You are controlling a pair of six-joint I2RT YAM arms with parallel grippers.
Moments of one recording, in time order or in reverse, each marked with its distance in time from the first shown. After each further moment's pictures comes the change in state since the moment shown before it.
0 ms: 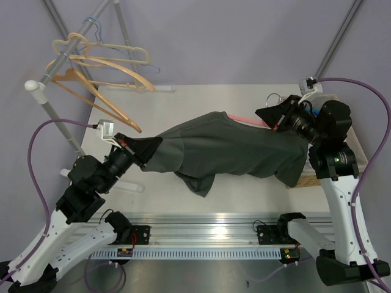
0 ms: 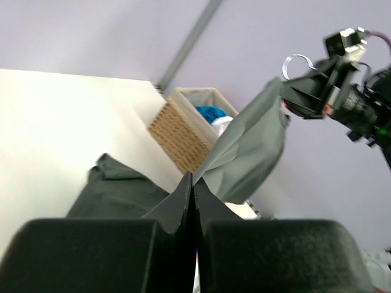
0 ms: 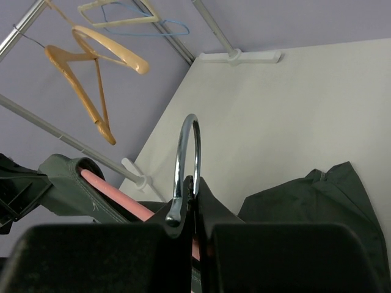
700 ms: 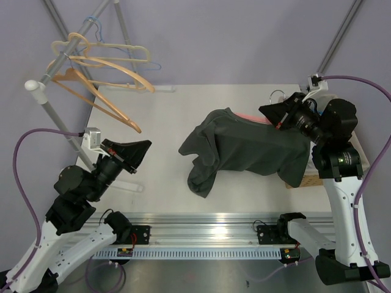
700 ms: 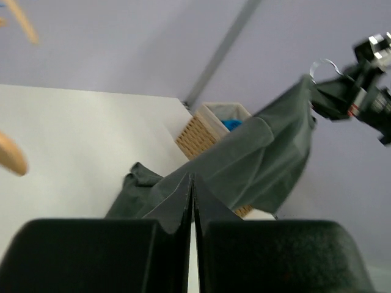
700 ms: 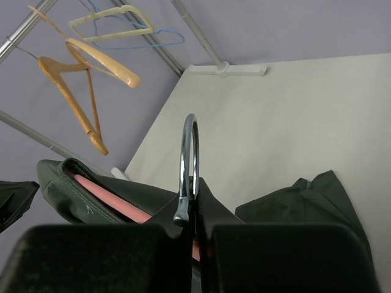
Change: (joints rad) left arm 0.005 -0.138 0.000 -0.119 -0.119 0.069; right arm -0.009 0.005 0.058 -0.043 0.042 -0.029
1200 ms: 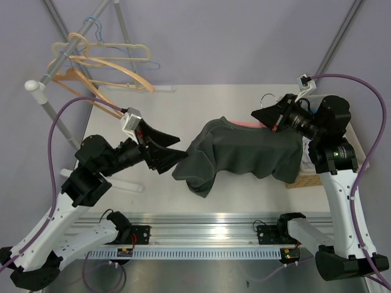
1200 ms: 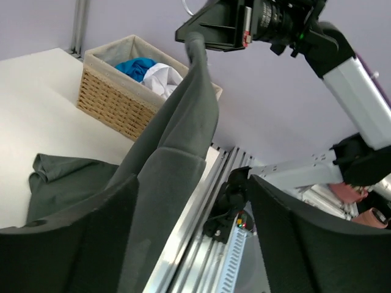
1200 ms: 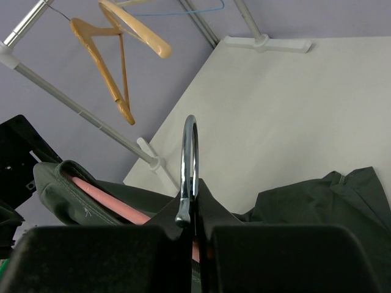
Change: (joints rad) left arm 0.000 0.304 0.163 0.093 0.562 0.048; right arm 0.001 0.037 -0.016 0.031 -0.187 0.000
